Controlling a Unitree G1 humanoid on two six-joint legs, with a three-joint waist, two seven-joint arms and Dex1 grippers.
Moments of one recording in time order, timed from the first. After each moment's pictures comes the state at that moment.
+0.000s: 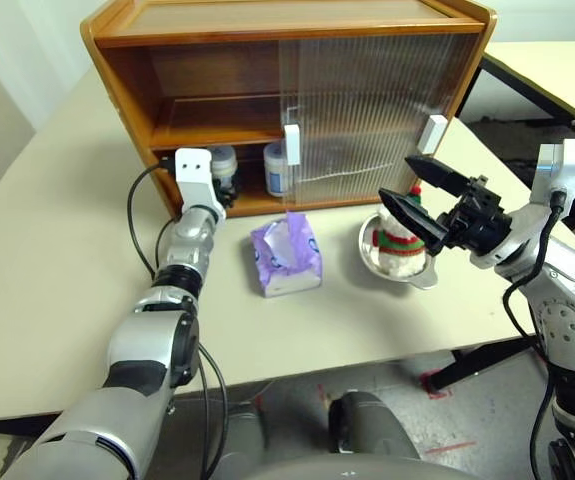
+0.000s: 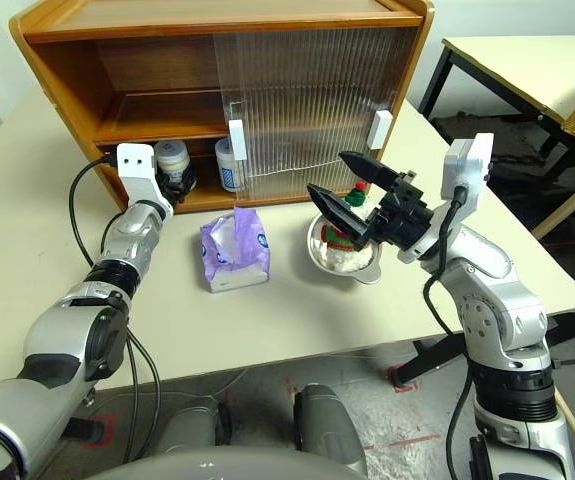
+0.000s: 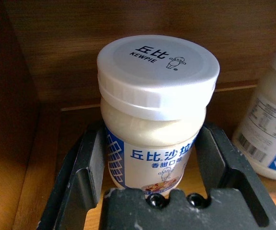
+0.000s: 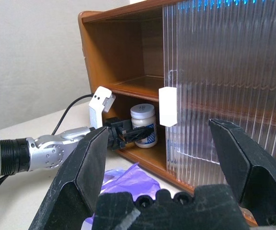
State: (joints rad) left arm -0.85 0.23 0.17 1.15 -0.08 -0.26 -0.14; right arm -0.21 -0.46 -0.17 -0.38 0.66 0.35 0.72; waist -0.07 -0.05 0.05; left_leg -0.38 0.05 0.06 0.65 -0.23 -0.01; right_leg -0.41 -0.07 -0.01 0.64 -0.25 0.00
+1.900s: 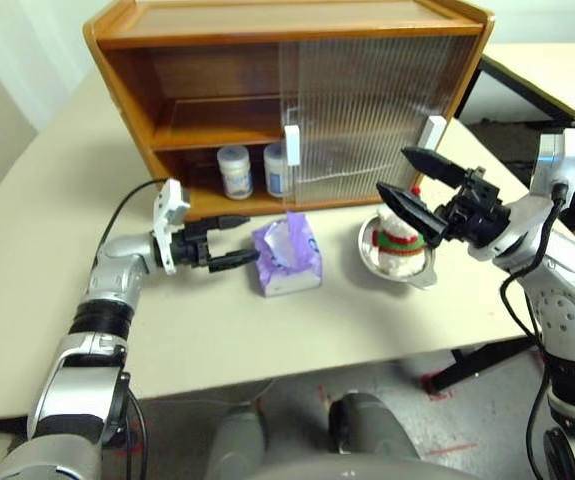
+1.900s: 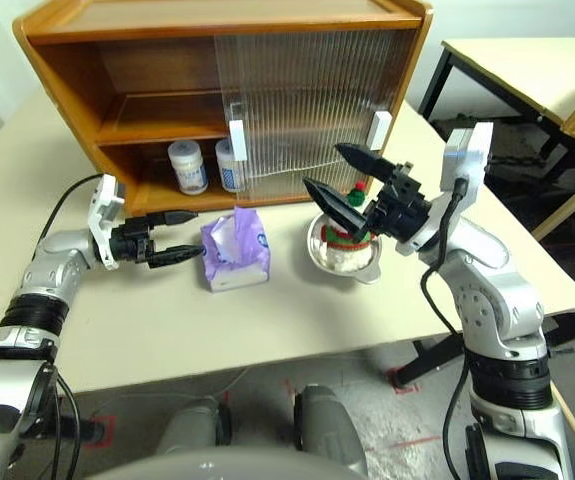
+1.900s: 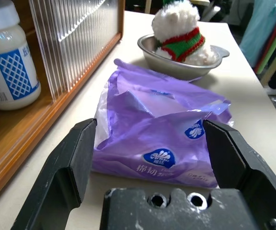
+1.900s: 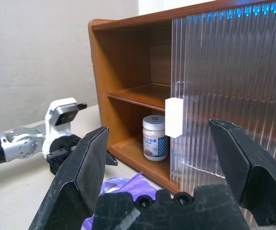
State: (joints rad) left arm -0.58 0.52 0.00 0.73 -0.32 -0.05 -1.42; right arm -0.26 -0.46 -0.16 -0.35 0.66 0.34 0.75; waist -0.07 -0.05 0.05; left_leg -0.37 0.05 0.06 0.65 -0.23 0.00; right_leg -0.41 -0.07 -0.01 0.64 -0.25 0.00
